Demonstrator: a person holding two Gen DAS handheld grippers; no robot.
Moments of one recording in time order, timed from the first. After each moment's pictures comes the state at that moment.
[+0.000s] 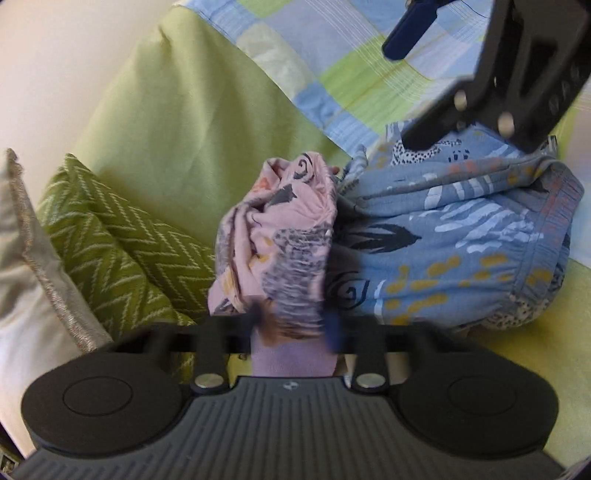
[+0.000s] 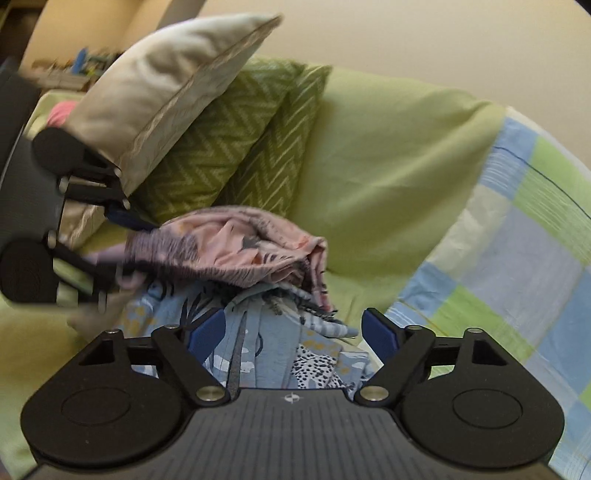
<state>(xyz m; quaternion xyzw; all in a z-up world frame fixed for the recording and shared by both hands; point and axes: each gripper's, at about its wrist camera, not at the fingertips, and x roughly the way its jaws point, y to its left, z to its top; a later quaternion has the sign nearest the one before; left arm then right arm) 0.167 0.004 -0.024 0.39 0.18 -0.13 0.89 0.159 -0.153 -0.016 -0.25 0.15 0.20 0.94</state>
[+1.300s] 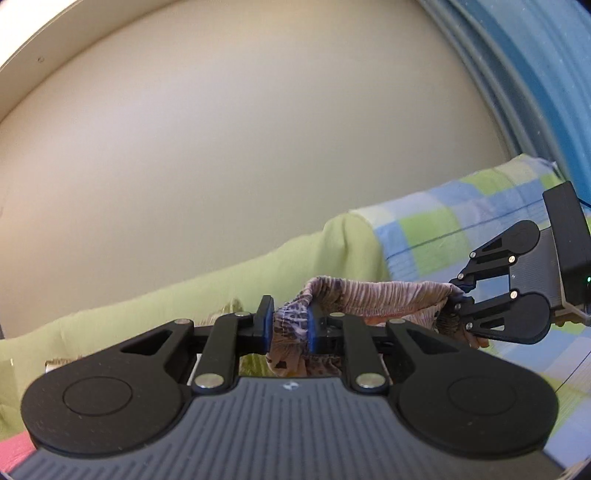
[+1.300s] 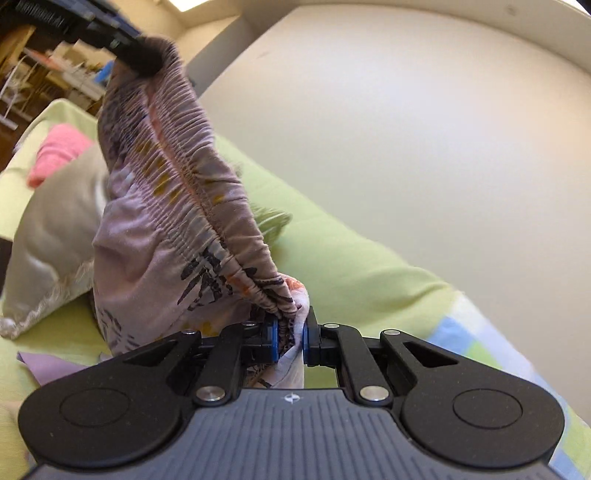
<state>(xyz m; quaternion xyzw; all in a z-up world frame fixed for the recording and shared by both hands) 0.054 0.070 0.242 0.17 -0.05 -0.12 0.98 0.131 -0.156 0.155 -0.32 0.00 0.17 0.93</state>
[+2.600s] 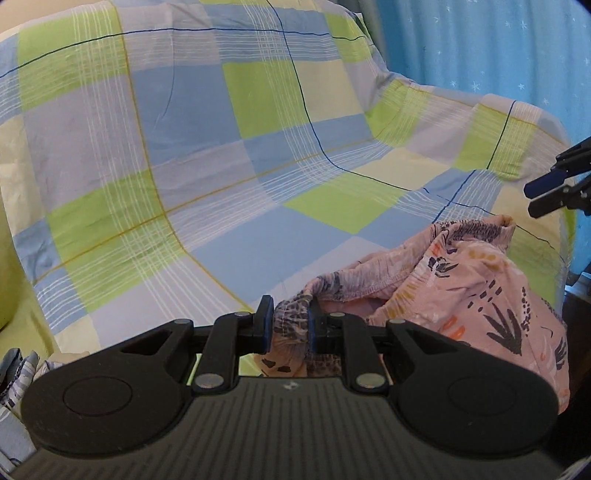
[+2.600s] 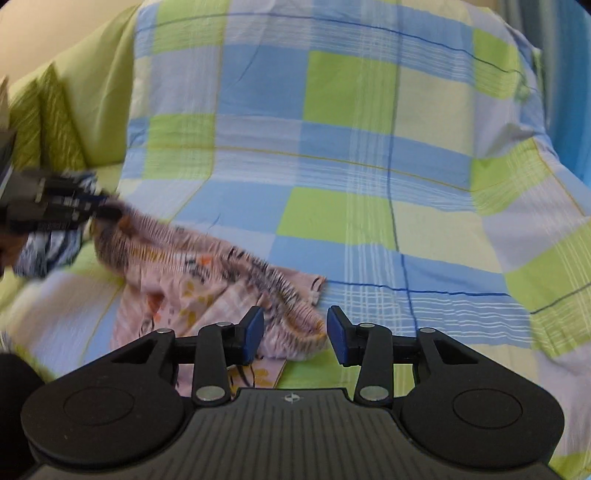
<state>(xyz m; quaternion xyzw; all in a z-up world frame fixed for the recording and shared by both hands) 0.146 -0.275 -0.026 0.21 0.23 -0.41 0.86 -0.050 -0.567 -0.008 0.00 0.35 -0.01 0.94</state>
